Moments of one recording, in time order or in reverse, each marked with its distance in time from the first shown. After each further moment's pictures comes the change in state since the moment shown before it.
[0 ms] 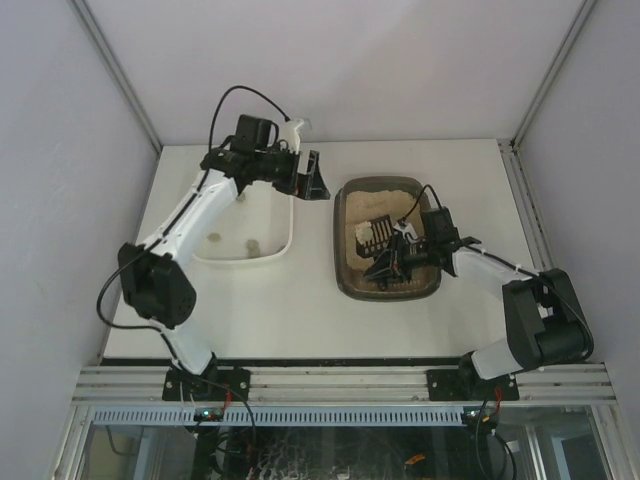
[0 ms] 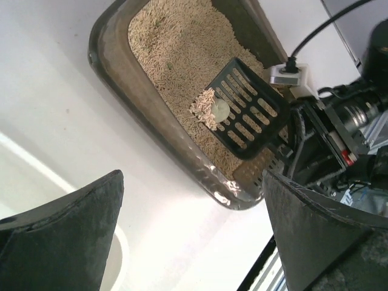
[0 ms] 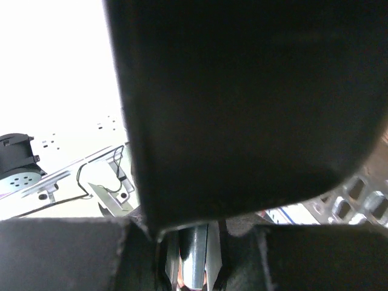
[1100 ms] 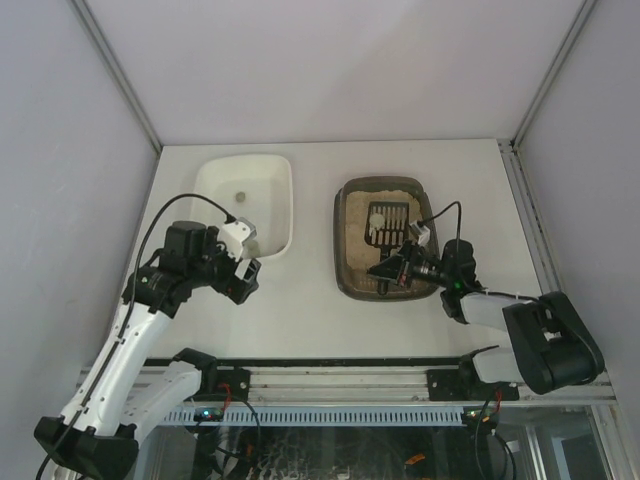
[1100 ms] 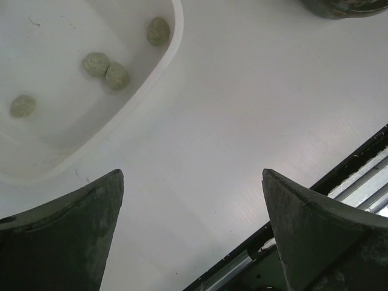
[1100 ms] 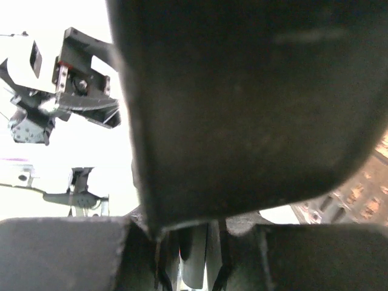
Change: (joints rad) left arm 0.084 -0.973 -0.808 -0.210 -0.327 0.405; right arm -0.023 -0.168 -0.494 1.060 0.085 0.309
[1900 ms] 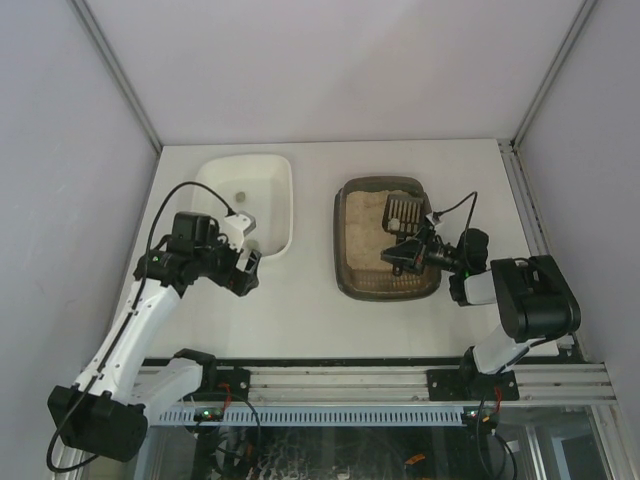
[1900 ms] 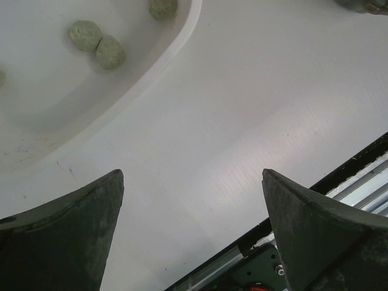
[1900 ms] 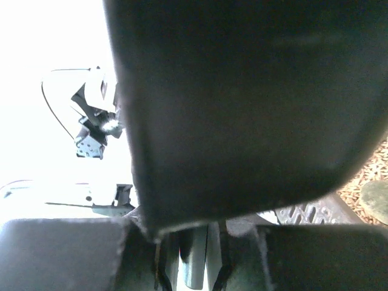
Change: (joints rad) left arm 0.080 0.140 -0.010 0.023 0.033 -0.026; right arm -0.171 0.296 0.098 0.299 -0.190 0.270
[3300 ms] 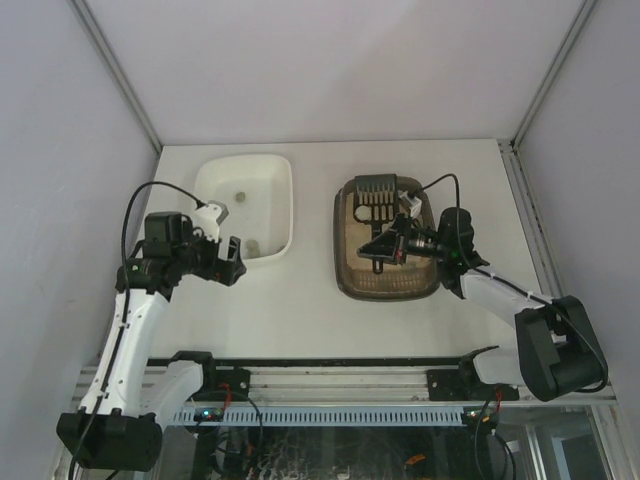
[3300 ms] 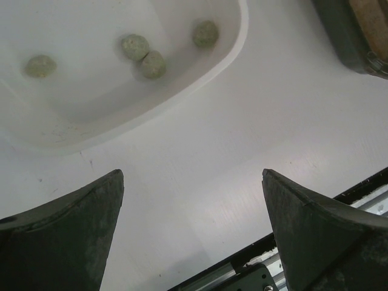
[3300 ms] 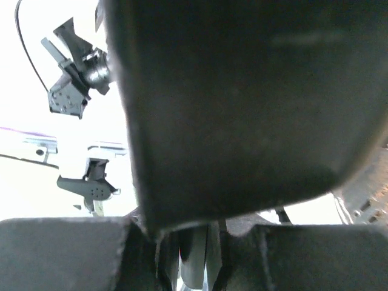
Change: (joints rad) left arm 0.162 -0.061 0.018 0.025 0.074 -0.060; right arm 0.185 -0.311 0.189 -0.524 0.082 -0.270
